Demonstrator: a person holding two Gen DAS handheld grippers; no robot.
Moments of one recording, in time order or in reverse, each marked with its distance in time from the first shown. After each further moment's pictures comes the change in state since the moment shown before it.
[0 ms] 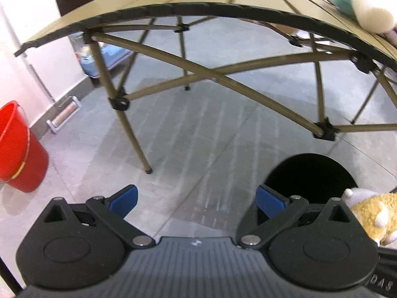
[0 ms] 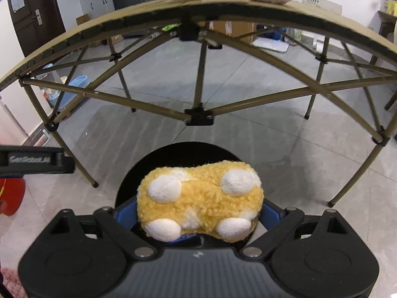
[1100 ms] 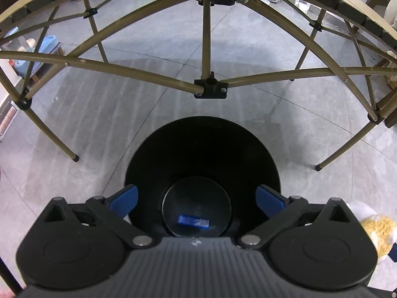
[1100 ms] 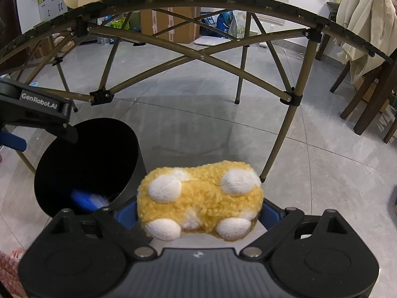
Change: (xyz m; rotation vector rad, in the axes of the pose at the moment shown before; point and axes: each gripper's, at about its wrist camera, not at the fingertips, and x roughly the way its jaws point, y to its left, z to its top) left arm 0.003 -0.141 -0.014 0.169 0.141 -0.215; right arm -0.005 -0.046 -0.043 0.085 -0.050 -0.181
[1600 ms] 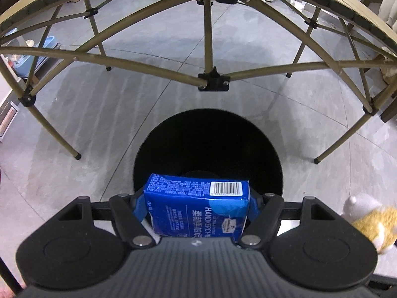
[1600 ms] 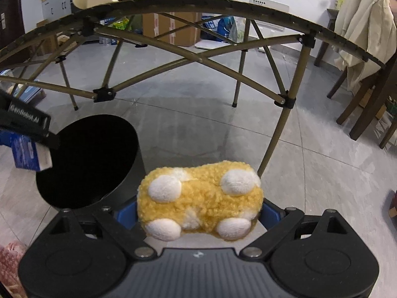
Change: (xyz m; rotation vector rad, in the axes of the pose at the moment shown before) left arm -0.010 0.007 -0.011 0.013 0.001 -0.018; right arm -0.012 -0.002 -0.009 -0.021 -0.015 -0.020
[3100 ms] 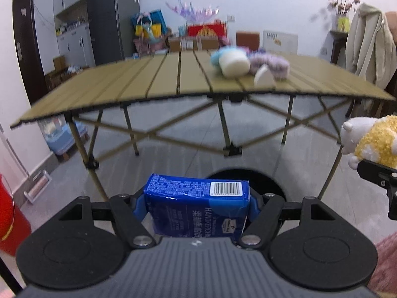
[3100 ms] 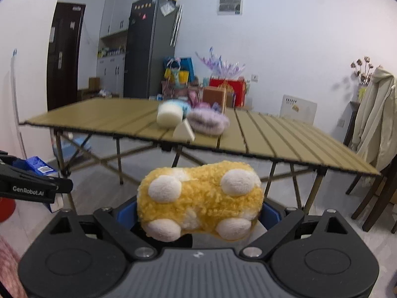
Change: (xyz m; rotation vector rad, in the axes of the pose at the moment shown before) left arm -0.148 0.061 -0.096 0.108 -0.463 0.041; right arm -0.145 0.040 0.020 -0.161 -0.454 0.140
